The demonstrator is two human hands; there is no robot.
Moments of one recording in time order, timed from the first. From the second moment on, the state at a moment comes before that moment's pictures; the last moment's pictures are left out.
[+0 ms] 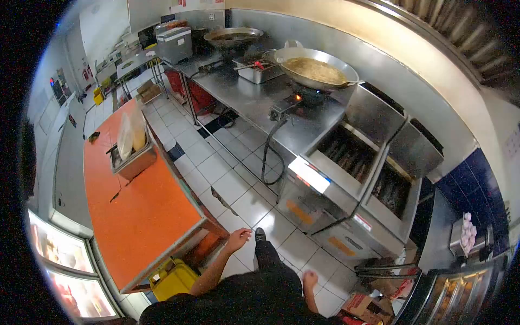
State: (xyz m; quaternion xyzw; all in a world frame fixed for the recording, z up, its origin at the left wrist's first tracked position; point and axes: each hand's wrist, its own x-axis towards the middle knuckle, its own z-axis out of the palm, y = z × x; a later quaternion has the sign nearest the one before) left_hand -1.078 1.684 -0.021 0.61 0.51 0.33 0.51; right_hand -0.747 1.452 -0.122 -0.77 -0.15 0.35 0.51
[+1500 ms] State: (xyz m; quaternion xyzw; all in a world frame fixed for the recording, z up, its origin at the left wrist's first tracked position) left_hand -1.021 2.890 0.184 0.73 0.47 0.25 0.44; right_hand -0.908 2.321 0.042 -0.43 0.17 0.41 0.79
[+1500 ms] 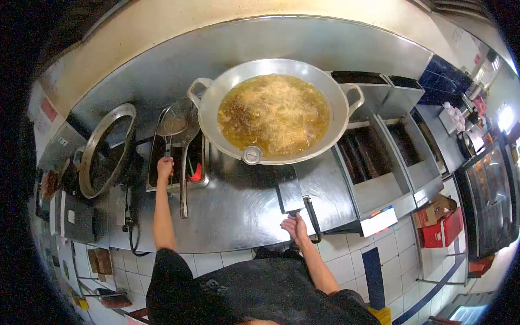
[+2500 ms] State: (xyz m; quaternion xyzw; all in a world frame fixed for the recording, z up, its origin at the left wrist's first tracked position) left_hand -0.758 2.482 0.383 0.95 -0.09 0.09 -0.27; right_hand -0.941 2.094 0.047 -0.55 0.21 0.41 0.70
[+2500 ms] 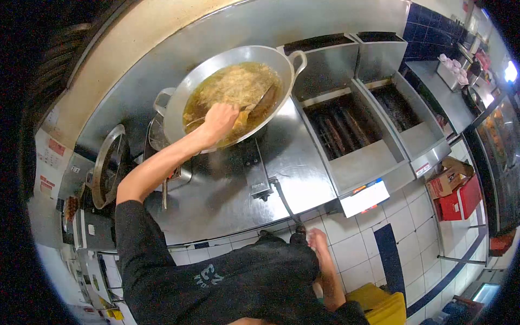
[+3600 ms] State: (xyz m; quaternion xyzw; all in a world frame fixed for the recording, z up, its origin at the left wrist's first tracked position) left_hand -0.907 2.651 0.510 0.99 0.12 0.07 -0.04; right_hand -1.022 2.027 -0.093 -0.69 0.32 0.30 0.58
